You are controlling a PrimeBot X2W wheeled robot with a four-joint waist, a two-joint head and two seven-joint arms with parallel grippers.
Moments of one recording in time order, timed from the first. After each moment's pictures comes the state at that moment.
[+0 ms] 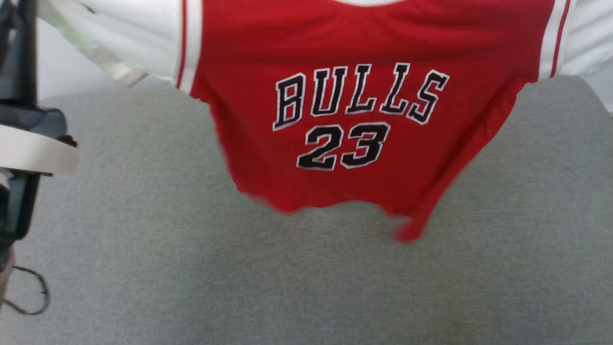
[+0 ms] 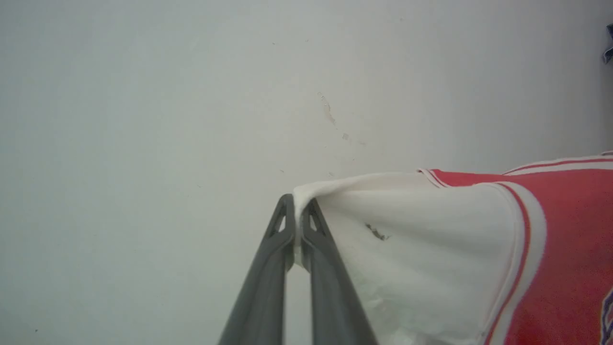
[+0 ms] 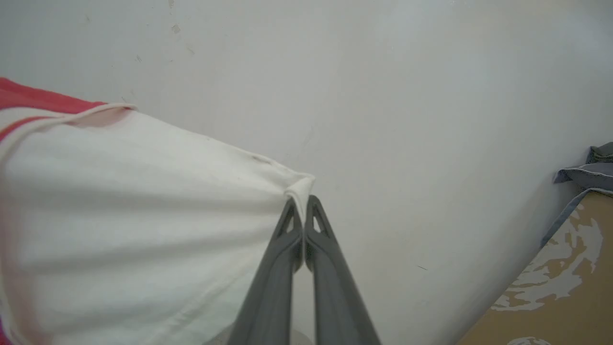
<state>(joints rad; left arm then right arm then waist) -0.50 0.73 -0.18 -0.28 -0.57 0.18 0.04 -0.68 -0.72 0.08 0.07 0.35 0.13 0.21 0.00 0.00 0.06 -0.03</state>
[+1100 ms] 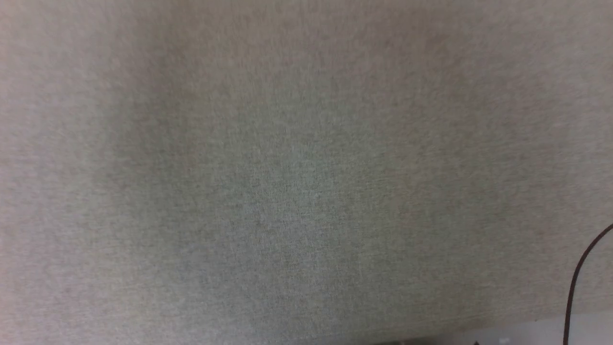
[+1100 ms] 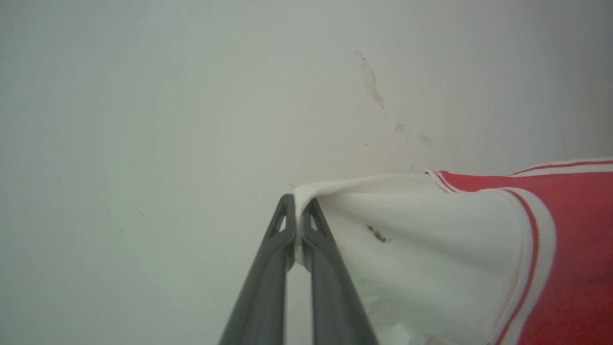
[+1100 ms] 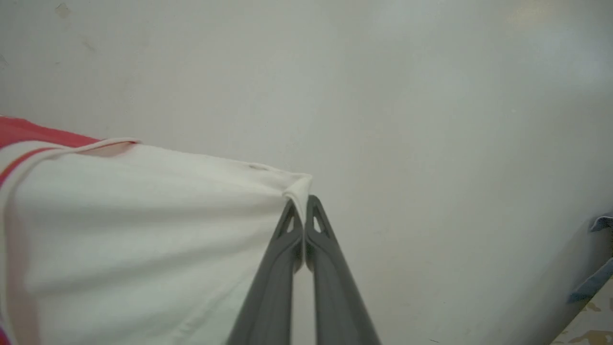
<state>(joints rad) -1.52 0.64 -0.30 0.39 -0.49 -0.06 -0.01 -1.65 -0.59 0.28 0.58 0.27 0.13 0.12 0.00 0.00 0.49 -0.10</state>
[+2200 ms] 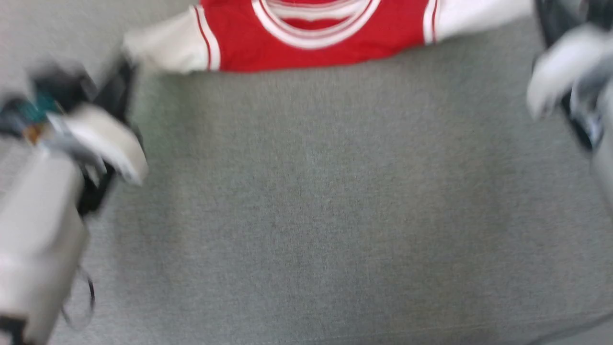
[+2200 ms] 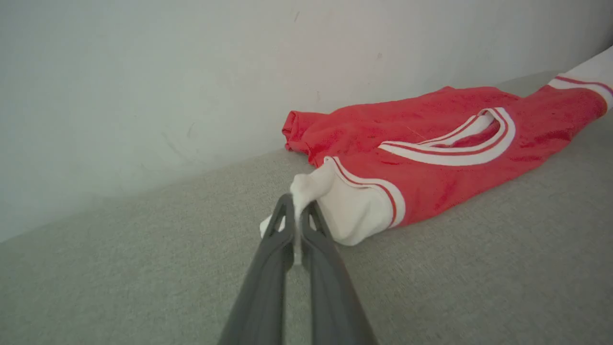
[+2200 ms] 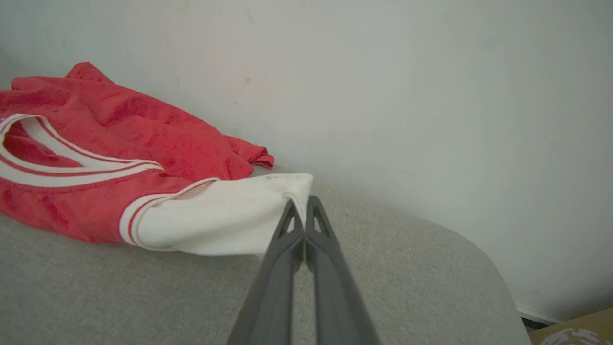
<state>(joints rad) -0.80 0.55 -0.50 0.57 -0.52 -0.12 -0.23 -1.05 -0.39 0.47 0.90 0.33 0.13 -0.25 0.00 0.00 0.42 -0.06</state>
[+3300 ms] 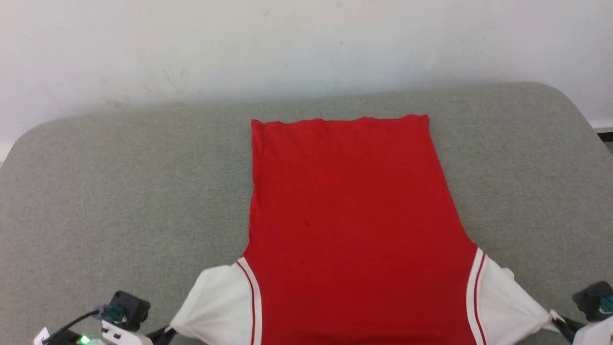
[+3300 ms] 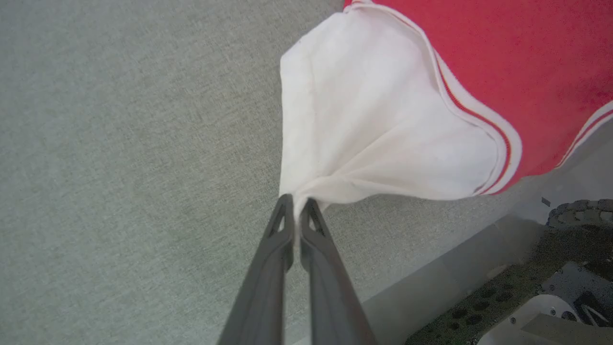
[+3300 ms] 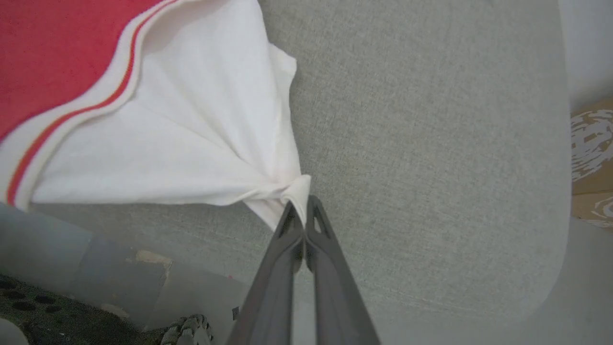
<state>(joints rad) -0.09 0.79 -0.69 0.18 -0.73 -0.03 0.17 -0.05 -0.75 0.49 0.38 0.51 0.13 0.14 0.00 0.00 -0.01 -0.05</state>
